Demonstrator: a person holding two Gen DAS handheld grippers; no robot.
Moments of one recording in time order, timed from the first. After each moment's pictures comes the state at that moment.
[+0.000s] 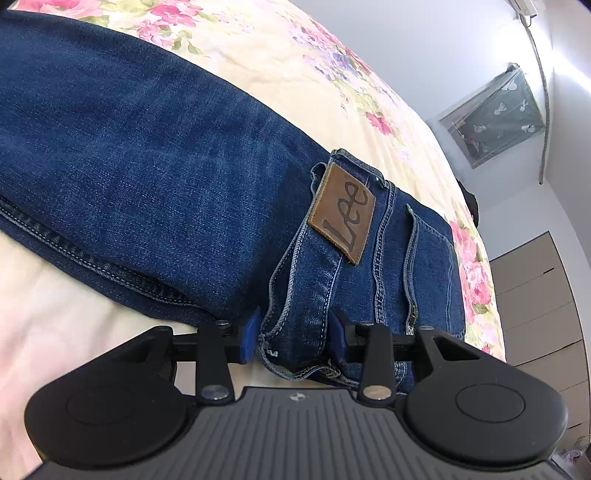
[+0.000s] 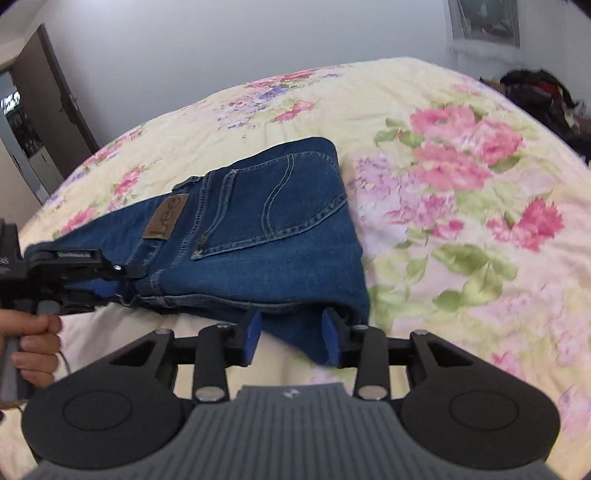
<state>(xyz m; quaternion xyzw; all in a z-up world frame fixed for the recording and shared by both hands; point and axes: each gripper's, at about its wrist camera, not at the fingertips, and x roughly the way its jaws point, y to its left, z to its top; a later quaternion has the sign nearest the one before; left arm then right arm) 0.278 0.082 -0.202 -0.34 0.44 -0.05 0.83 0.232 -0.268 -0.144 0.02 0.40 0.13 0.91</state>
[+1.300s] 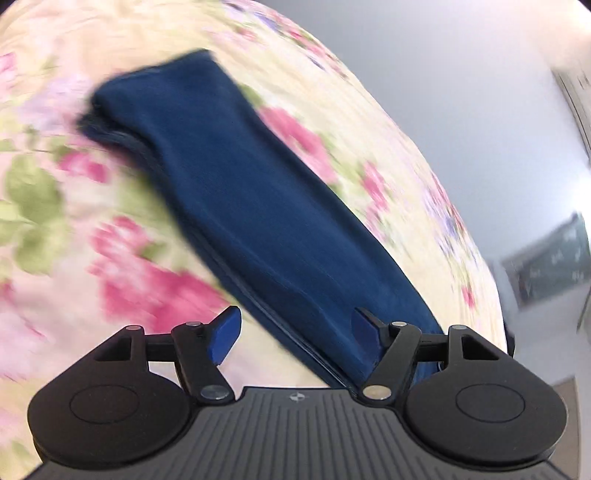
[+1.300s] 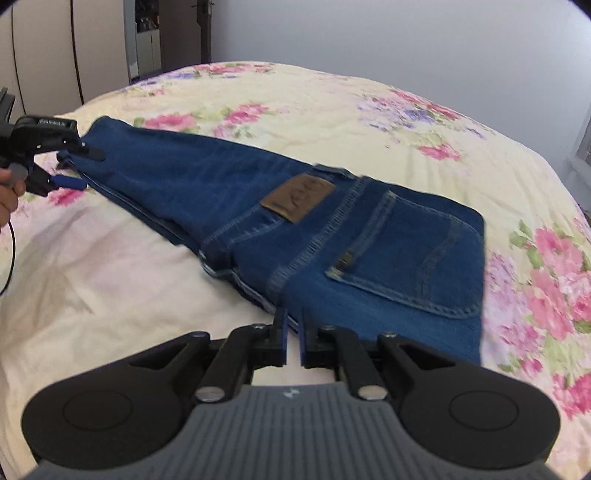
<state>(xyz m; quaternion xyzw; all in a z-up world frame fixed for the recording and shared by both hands) 0.160 0.315 -0.171 -0.45 0.32 0.14 0.82 0.241 -0.122 -0.126 -0.13 0.36 0.31 0.87</state>
